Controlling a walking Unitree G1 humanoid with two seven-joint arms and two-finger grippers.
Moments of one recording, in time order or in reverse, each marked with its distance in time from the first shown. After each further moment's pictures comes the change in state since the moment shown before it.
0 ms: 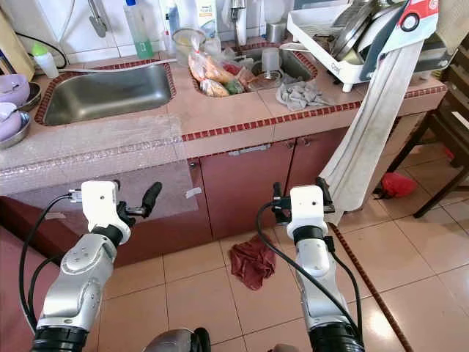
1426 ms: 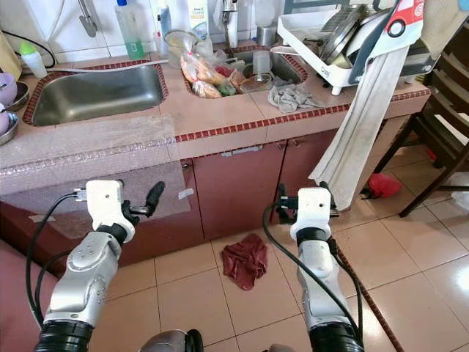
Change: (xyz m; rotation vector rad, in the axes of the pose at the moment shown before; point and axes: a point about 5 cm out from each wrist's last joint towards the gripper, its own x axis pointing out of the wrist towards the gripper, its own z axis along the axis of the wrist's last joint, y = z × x) left arm 0.006 -0.003 -0.006 0.001 0.010 -0.009; right arm -0.001 -0.004 -0.007 0.084 0.031 -0.035
